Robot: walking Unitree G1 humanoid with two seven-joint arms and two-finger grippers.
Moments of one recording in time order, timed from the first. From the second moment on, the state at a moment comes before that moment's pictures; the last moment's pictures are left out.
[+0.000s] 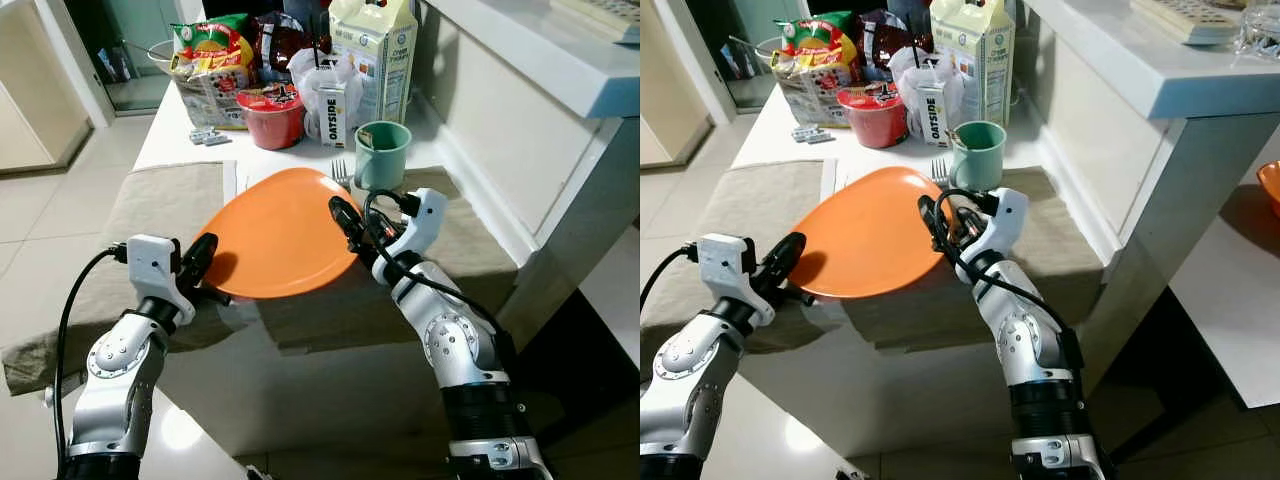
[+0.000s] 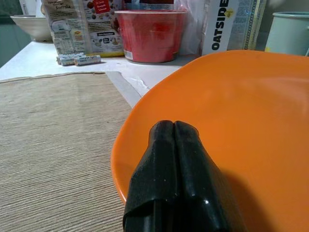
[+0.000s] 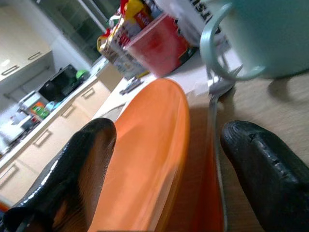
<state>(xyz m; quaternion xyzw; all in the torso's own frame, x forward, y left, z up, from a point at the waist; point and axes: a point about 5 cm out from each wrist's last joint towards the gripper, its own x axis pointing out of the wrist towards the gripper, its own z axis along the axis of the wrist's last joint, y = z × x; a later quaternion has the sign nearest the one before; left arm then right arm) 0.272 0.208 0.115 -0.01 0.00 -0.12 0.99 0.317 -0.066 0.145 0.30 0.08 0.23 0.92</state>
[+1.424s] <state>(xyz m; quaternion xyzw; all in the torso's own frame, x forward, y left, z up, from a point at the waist) 0.283 0.207 0.120 0.00 0.03 -0.13 0.99 0.321 -0.058 0.141 0.29 0.09 0.22 0.92</state>
